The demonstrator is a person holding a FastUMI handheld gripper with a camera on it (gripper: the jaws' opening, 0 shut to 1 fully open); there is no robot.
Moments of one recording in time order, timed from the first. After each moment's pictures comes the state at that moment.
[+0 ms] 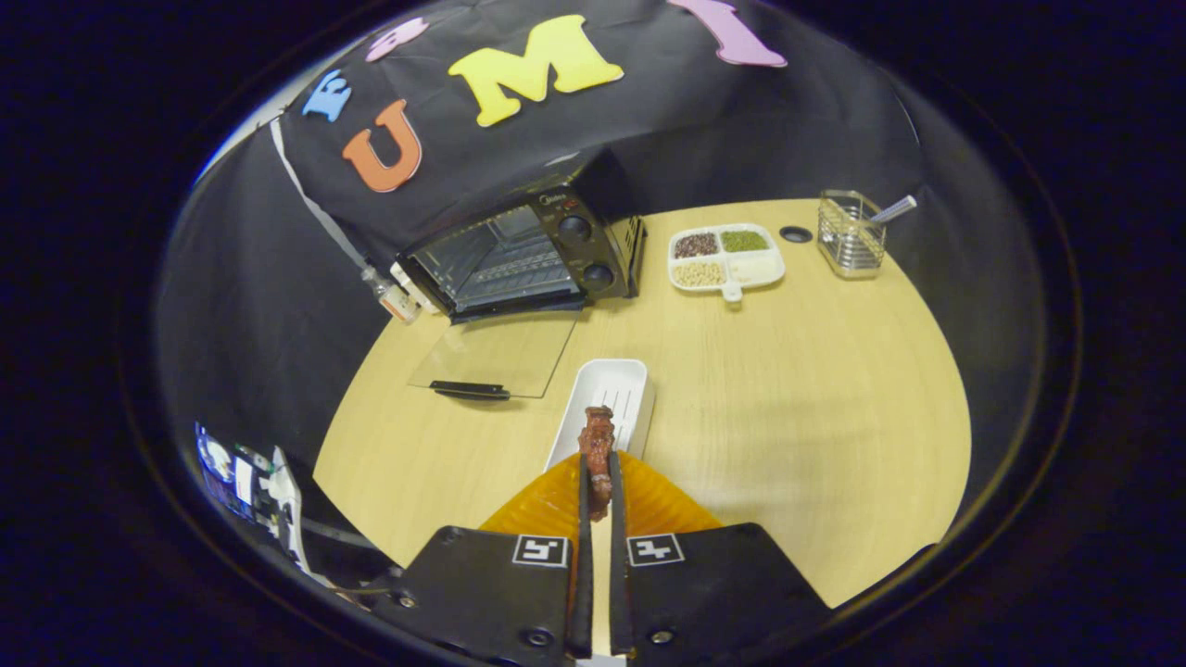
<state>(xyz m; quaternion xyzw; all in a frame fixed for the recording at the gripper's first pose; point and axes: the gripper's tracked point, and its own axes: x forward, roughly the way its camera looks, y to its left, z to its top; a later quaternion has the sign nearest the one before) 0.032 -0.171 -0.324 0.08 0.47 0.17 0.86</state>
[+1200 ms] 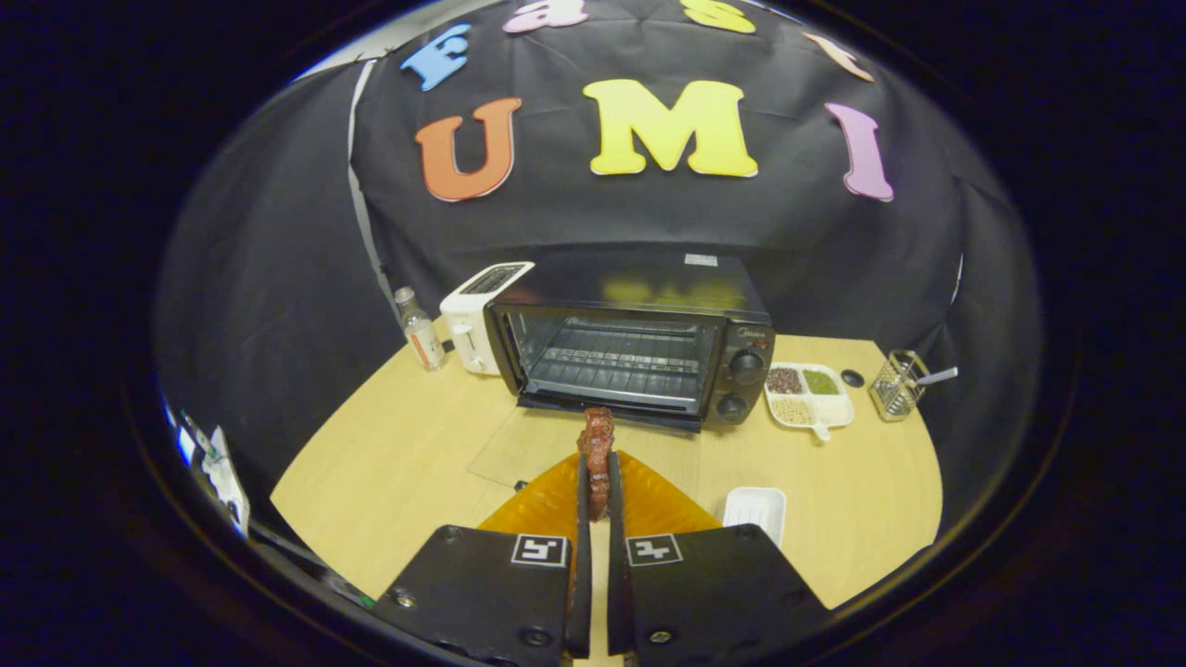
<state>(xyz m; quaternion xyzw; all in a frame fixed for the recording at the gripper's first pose) 0.100 0.033 -0.282 0.04 0.36 0.14 0.92</state>
